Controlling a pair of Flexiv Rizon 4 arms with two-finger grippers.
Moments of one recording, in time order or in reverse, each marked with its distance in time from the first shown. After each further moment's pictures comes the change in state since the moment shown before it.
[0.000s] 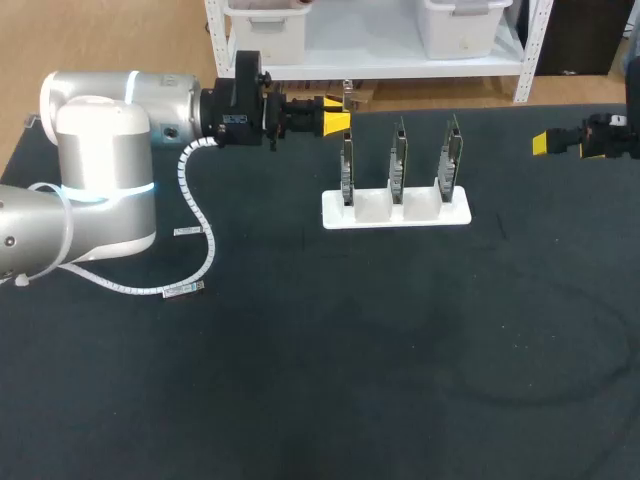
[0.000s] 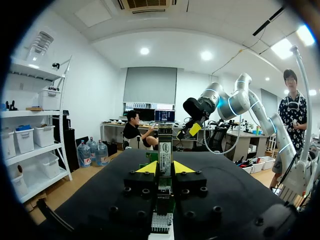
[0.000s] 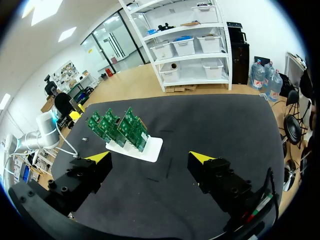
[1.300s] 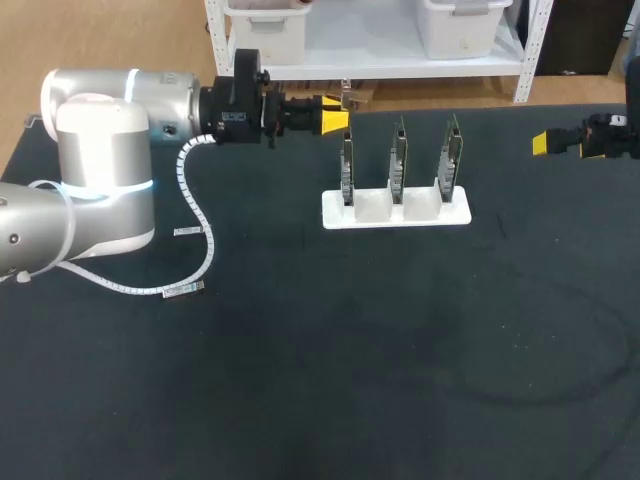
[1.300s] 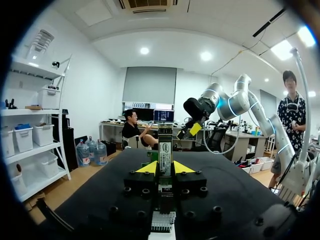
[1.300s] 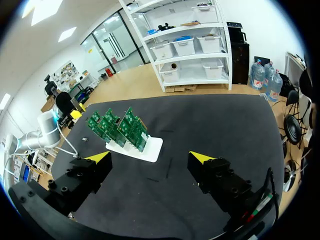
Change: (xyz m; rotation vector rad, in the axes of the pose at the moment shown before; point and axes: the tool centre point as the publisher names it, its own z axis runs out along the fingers) left arm 0.001 0.004 -0.001 0.014 -0.002 -0.010; right arm 0.000 0.000 0.000 0.000 0.000 0.000
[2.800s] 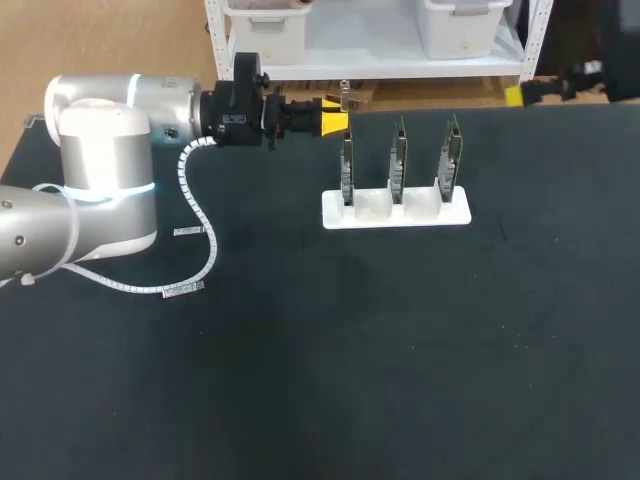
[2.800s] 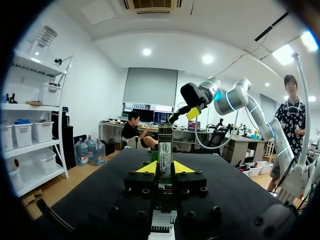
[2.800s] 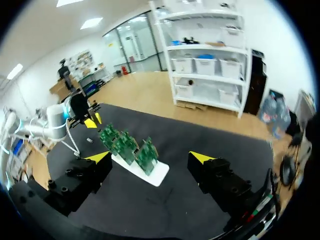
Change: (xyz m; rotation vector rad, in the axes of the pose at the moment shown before) left arm 0.005 0.004 0.000 0.003 -0.019 -0.028; right arm -0.071 0.046 0.009 -0.061 -0.031 -0.284
